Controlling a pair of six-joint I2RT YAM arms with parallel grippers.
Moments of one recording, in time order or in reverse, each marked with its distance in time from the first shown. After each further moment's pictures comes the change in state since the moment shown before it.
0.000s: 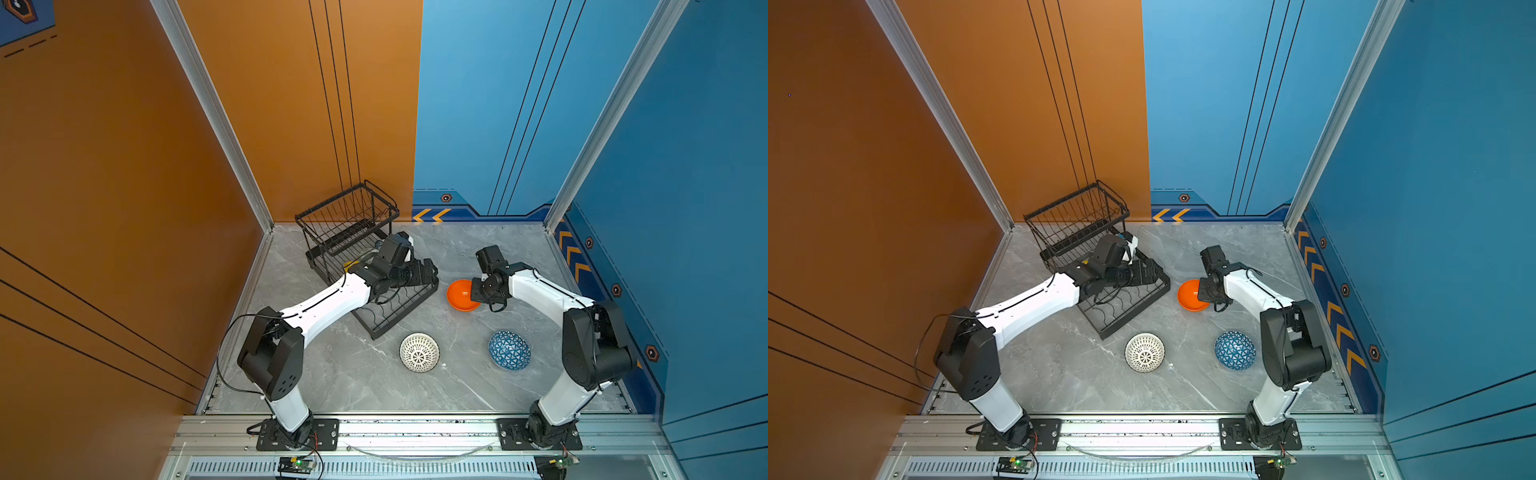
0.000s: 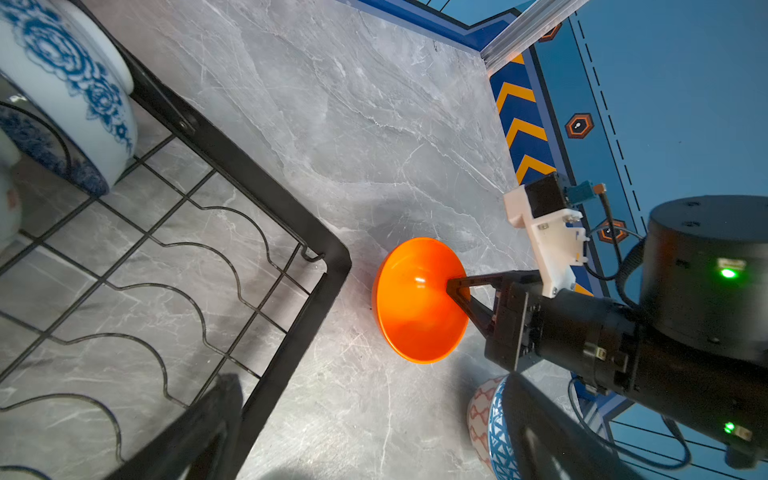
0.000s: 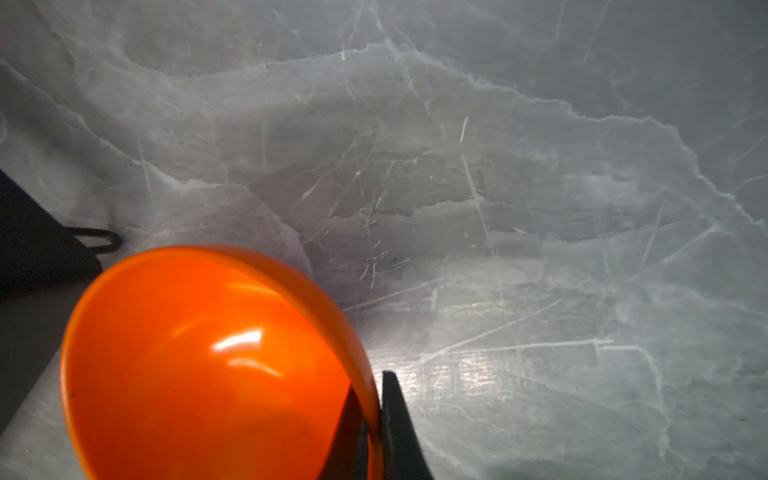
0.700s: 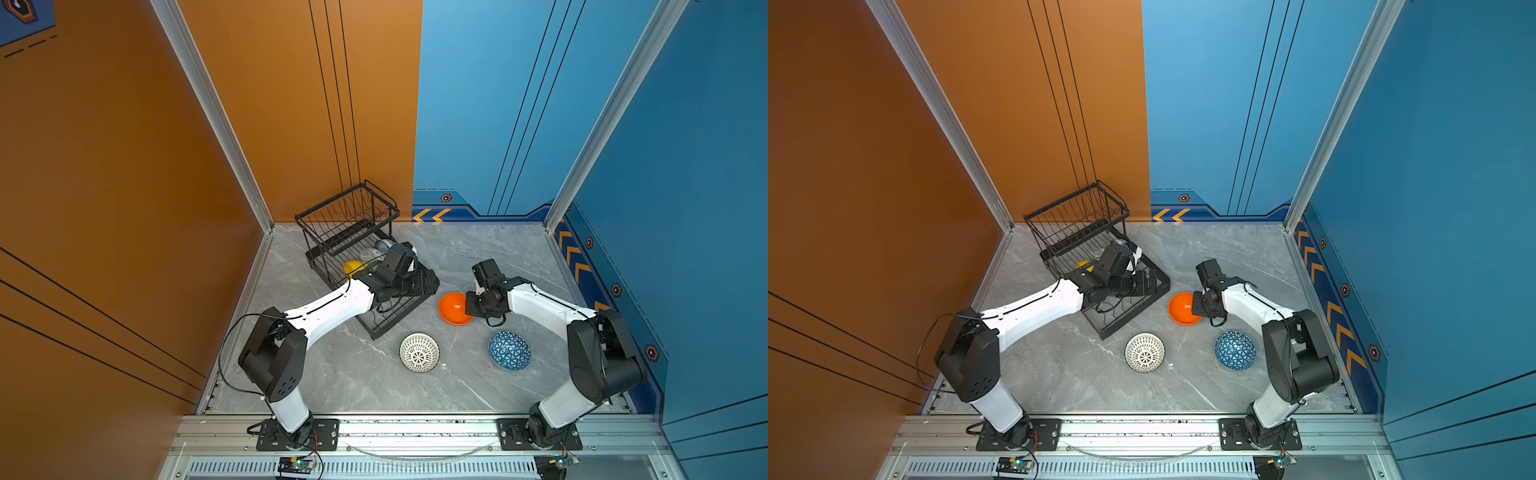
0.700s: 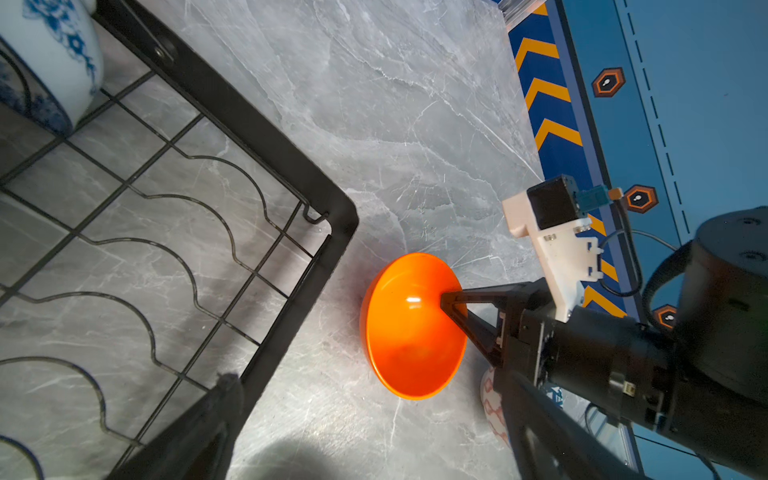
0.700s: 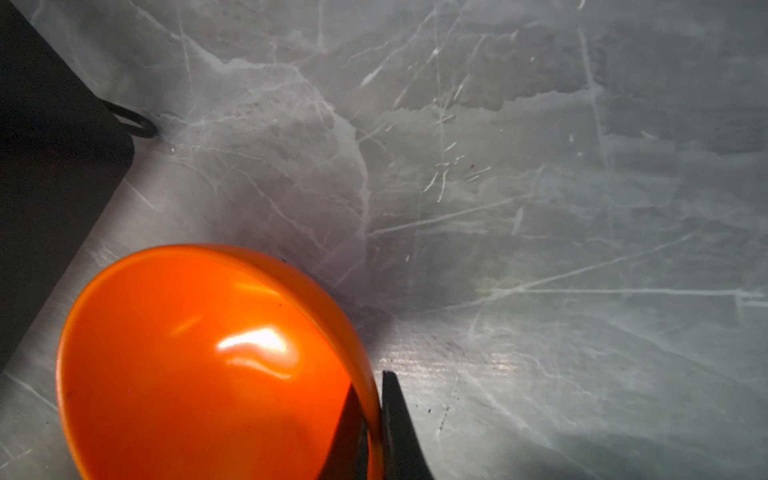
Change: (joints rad) left arm -0.034 -0.003 -0.066 -0.001 -0.004 0.000; right arm 0.056 -0.064 -0.148 0.075 -0.109 0.019
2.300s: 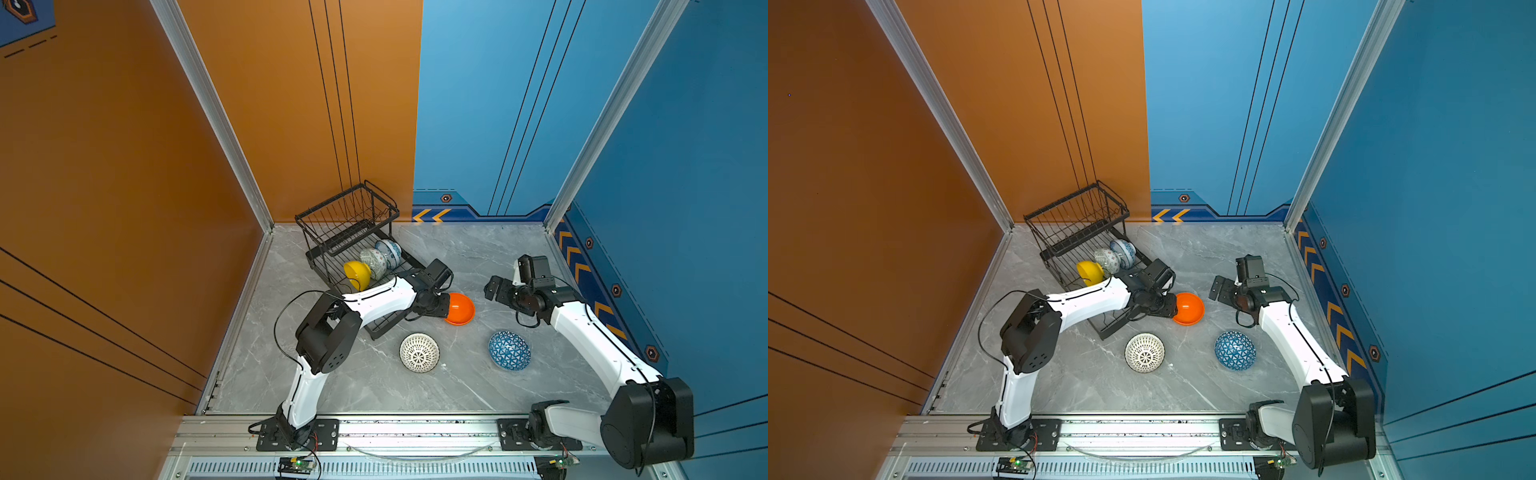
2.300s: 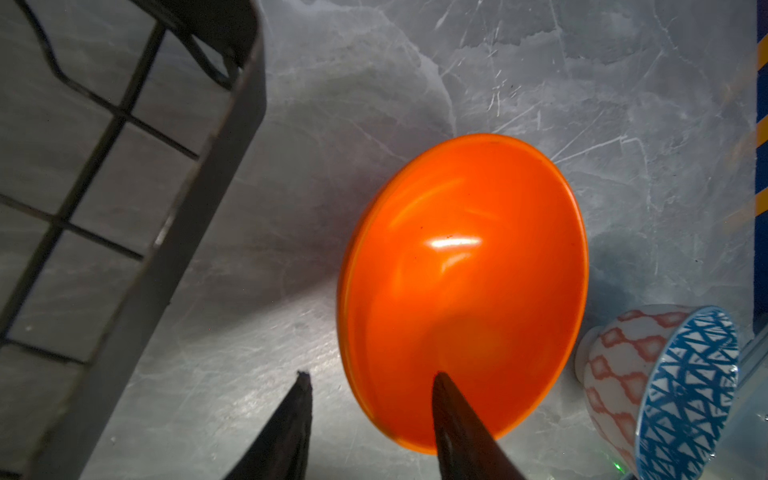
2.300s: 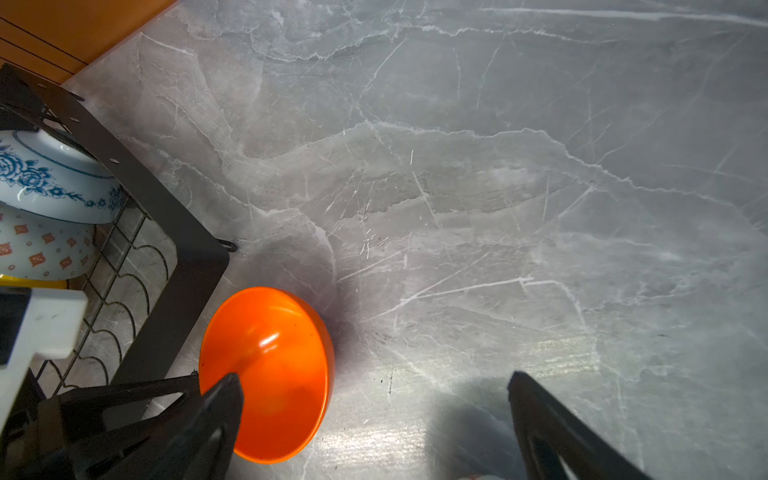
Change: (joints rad) left arm -0.137 0.373 0.303 -0.278 -0.015 0.084; right arm -0.208 -0.356 -0.065 -0.019 -0.045 0.027
